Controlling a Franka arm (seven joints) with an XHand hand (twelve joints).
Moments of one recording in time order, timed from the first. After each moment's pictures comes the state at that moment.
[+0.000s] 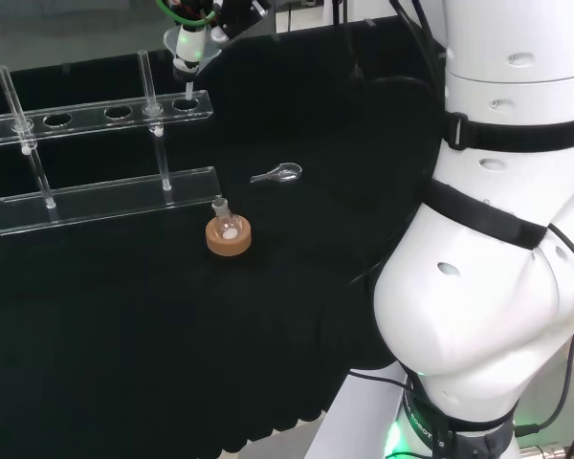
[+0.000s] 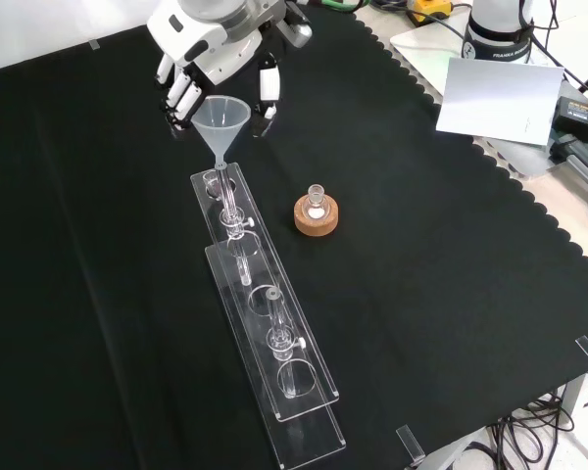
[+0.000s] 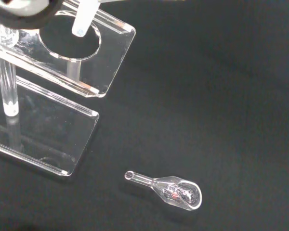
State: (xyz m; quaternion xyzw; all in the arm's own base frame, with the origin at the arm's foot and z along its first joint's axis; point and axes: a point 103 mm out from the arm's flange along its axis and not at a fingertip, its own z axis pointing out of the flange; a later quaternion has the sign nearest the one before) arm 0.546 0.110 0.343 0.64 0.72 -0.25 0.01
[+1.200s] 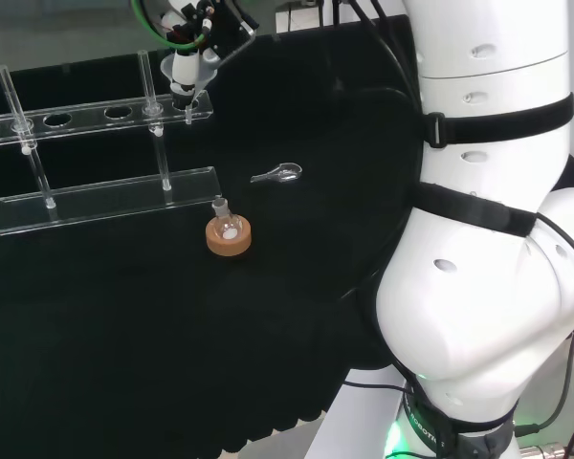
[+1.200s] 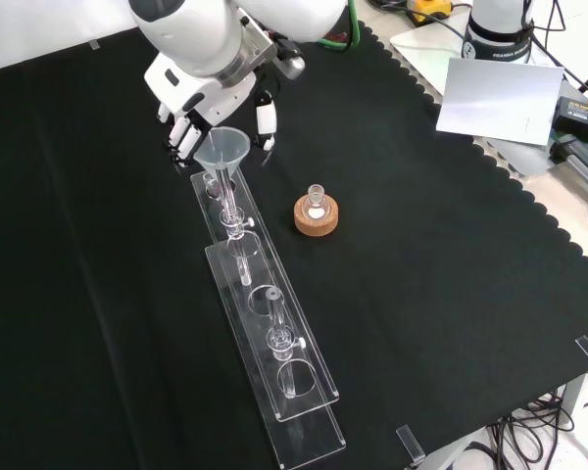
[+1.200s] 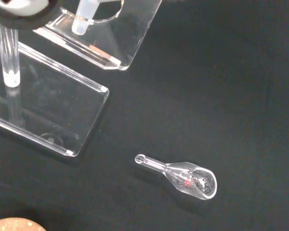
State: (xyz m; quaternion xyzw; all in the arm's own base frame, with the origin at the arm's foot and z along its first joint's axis) arm 0.561 0.121 0.302 0.63 0.72 -0.29 0.00
